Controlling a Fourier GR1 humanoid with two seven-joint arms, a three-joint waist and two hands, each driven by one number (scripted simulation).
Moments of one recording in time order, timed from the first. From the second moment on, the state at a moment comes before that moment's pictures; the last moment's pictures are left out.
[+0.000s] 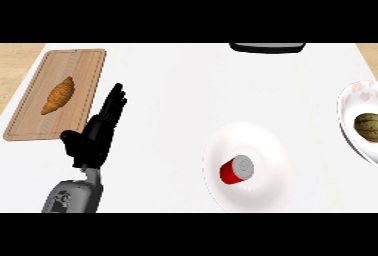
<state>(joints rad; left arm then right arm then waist) -0.17 0.06 -0.08 -1.54 -0.04 0.07 0.10 -0.62 -0.96 -0.12 -0.45 0.03 0.54 -0.80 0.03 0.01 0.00</state>
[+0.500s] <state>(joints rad) -0.16 0.06 -0.06 -1.54 -0.03 0.08 0.08 -0.58 -1.01 -0.11 -0.47 -0.08 0.67 -0.70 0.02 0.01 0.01</state>
